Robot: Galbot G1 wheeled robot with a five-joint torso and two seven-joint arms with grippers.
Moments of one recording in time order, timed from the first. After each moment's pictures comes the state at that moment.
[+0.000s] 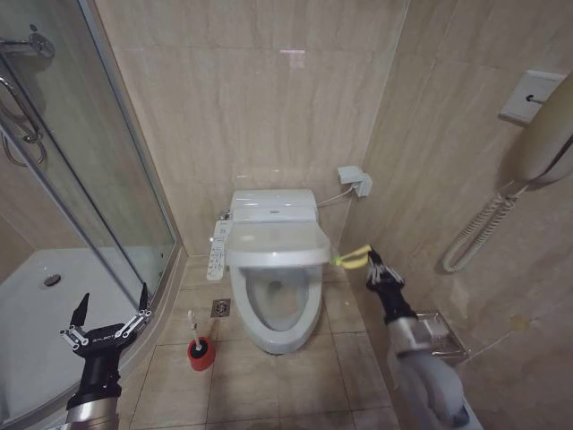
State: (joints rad) left arm 1.75 -1.39 -0.73 -2.27 -0.20 -0.31 -0.18; right arm -1.32 1.31 0.55 2.04 0.38 0.10 0.04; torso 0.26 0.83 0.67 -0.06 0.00
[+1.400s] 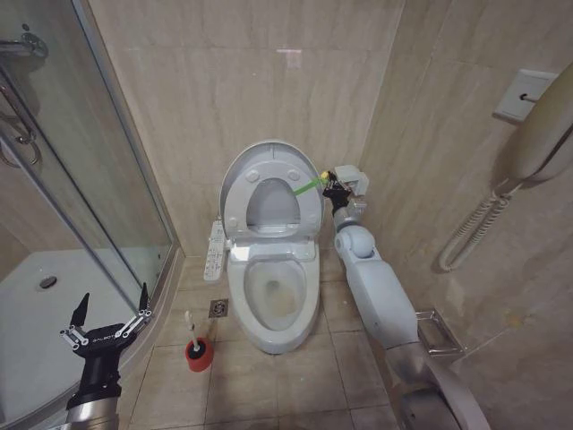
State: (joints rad) left arm 1.75 -1.39 -0.73 -2.27 -0.20 -0.31 -0.18; right arm -0.44 1.43 0.37 1.27 0.30 0.03 0.10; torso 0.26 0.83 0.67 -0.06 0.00
